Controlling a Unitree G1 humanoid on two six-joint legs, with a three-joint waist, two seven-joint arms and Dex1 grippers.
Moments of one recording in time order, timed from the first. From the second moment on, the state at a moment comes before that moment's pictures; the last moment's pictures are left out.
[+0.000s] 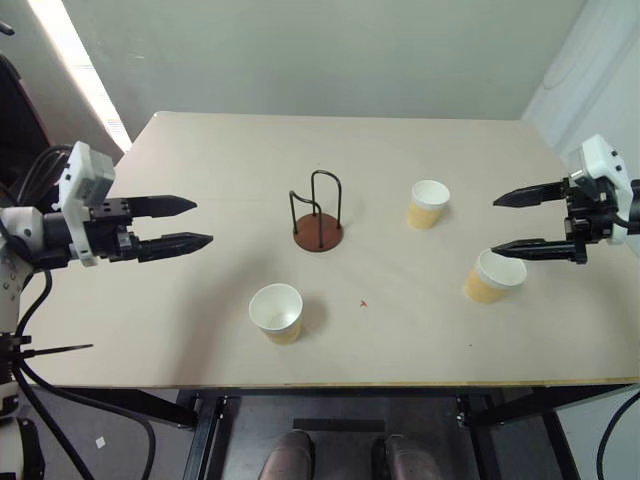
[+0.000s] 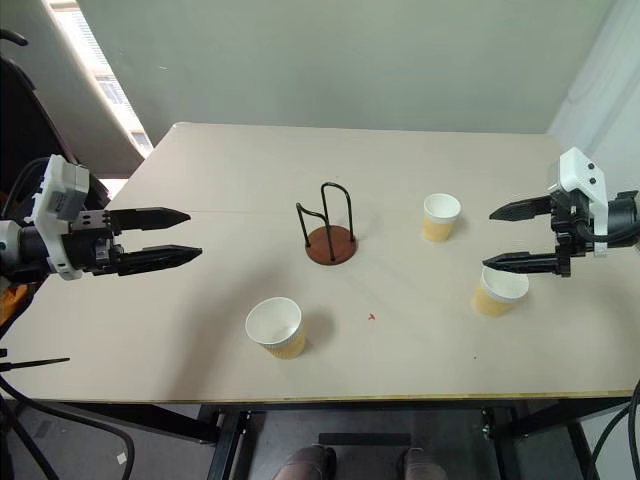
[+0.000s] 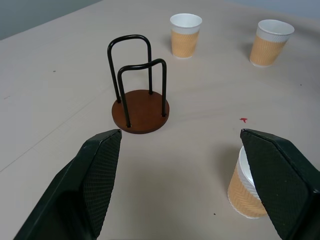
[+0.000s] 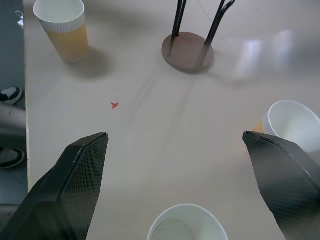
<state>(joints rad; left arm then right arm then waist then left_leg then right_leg) -0.50 1.08 0.29 0.11 -0.60 0.59 -1.30 -0.76 -1.10 -0.02 0.15 0.40 0.46 1.50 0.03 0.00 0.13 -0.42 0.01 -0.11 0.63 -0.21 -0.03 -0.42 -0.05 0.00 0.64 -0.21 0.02</state>
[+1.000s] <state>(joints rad) -1.01 0.51 0.02 0.86 -0.17 0.19 -0.83 -0.66 -0.95 -0.07 -0.25 0.51 0.73 1.14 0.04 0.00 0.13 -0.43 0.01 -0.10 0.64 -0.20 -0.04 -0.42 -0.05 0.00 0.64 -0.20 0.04</state>
